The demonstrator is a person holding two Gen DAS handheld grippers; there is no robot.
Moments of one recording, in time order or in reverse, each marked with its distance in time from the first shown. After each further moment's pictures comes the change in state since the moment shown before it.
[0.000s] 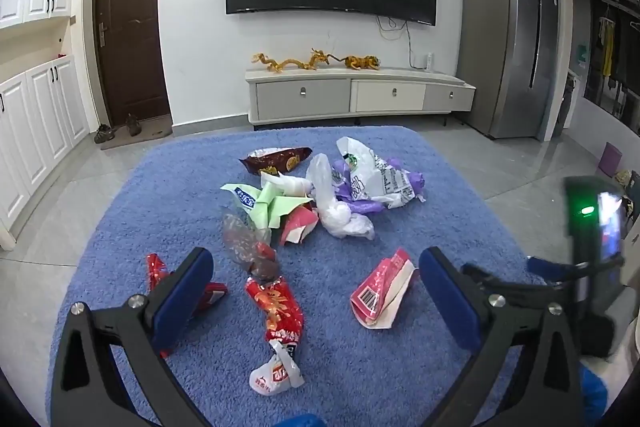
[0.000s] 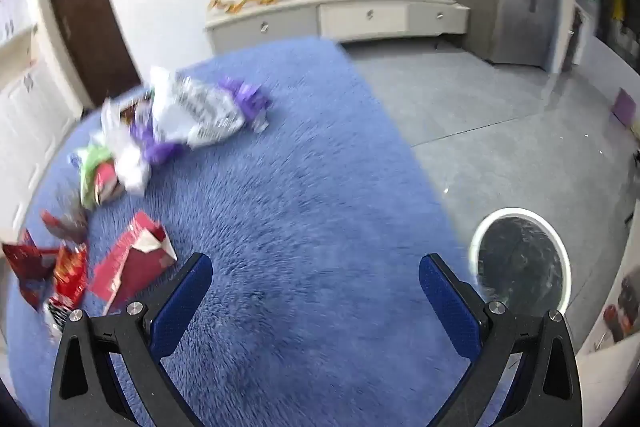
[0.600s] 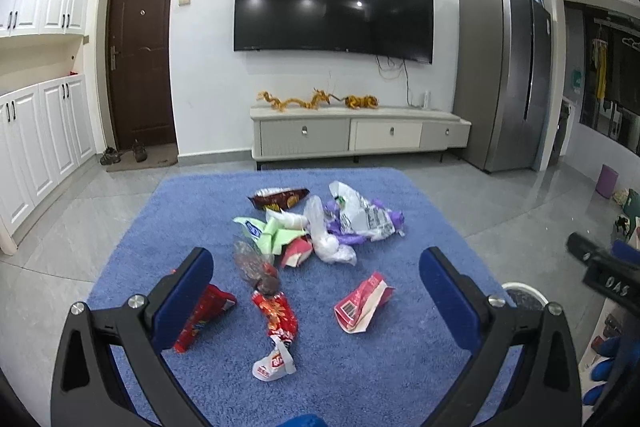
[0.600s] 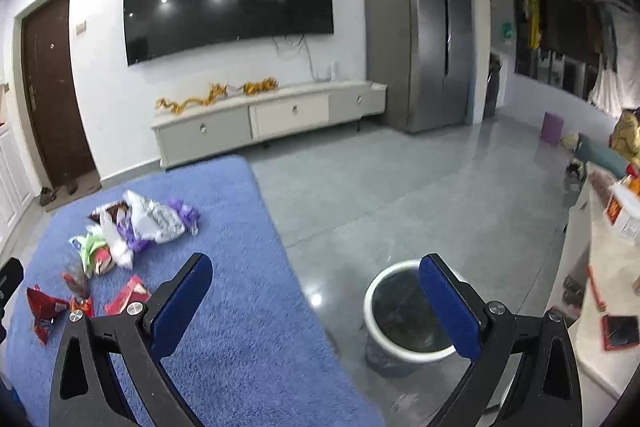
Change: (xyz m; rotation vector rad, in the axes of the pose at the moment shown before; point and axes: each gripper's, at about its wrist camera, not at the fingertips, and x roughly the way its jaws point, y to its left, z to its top) left arm -0.066 -0.005 0.003 -0.021 -0.150 0.000; right arm -0.159 -0.041 -0.003 0.060 -0.343 -0.229
